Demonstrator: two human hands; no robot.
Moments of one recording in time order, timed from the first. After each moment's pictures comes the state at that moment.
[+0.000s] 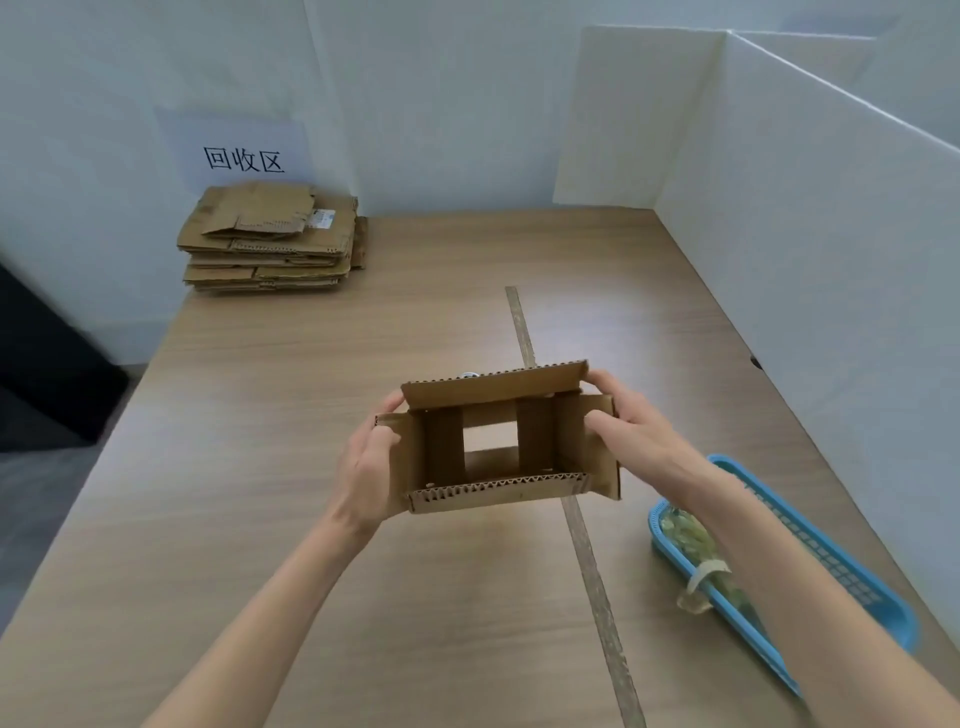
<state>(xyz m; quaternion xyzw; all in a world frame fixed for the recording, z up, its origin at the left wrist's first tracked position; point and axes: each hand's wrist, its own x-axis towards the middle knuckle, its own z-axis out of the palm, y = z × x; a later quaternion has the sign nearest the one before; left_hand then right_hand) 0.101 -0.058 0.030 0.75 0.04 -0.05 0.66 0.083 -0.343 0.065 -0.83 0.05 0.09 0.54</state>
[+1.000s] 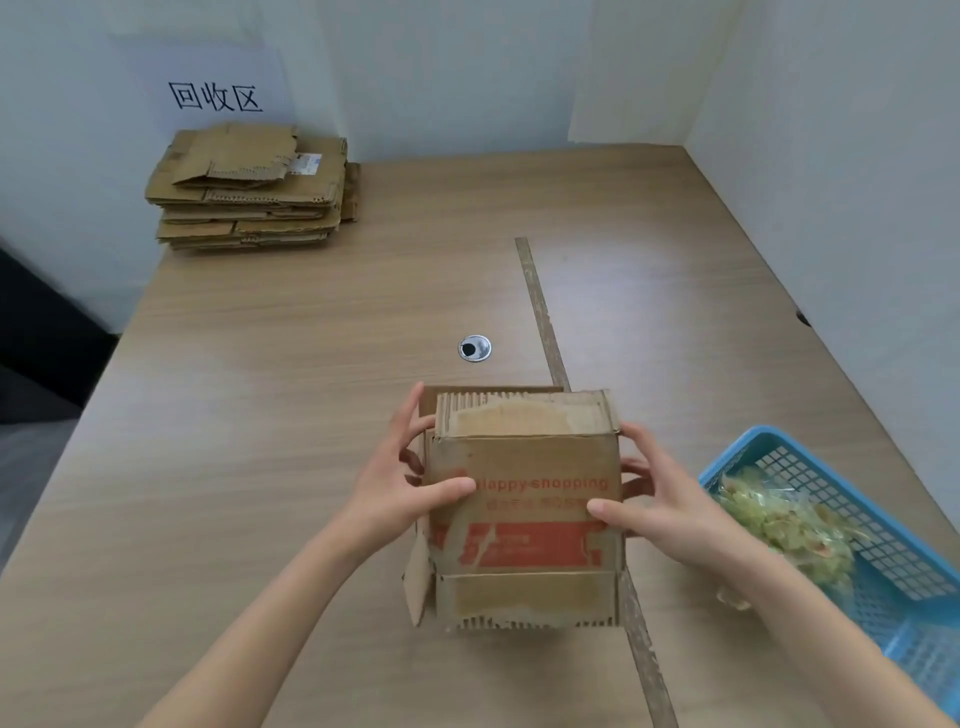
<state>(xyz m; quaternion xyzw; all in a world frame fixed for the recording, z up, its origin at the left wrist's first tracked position) 0.114 -0.052 -0.056 0.82 -0.06 -0.16 0.54 0.042 -0.367 -0.038 -0.80 0.07 0.16 0.57</state>
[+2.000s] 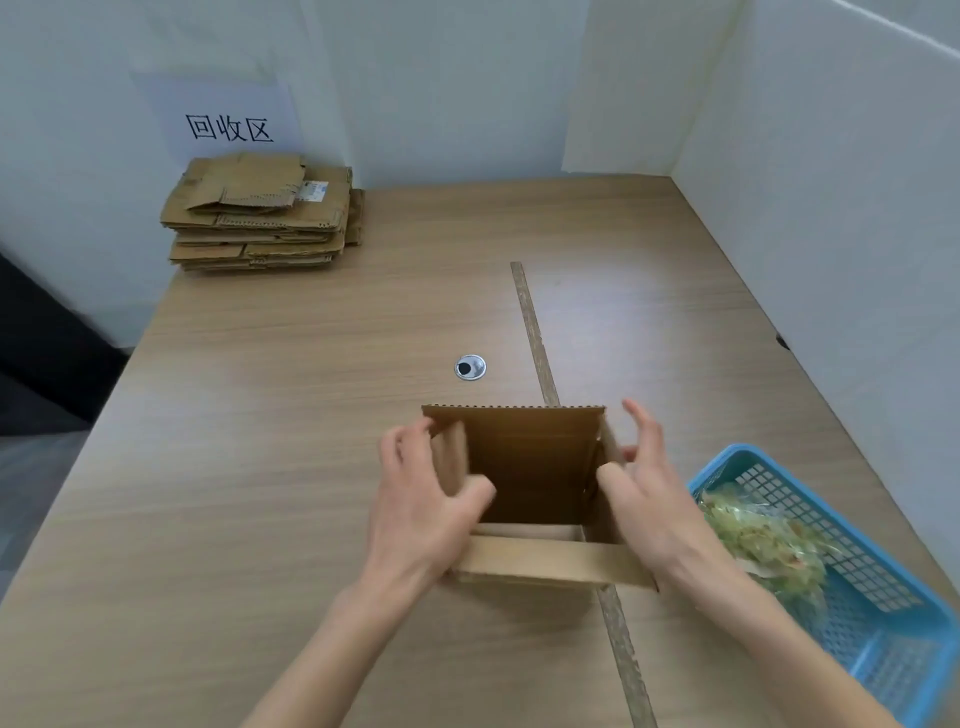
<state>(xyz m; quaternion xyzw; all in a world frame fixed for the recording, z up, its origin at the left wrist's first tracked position) 0.073 -0.107 0.011 0.91 0.03 -0.05 0.40 0.031 -0.325 0.037 -0.87 0.14 0.05 0.47</state>
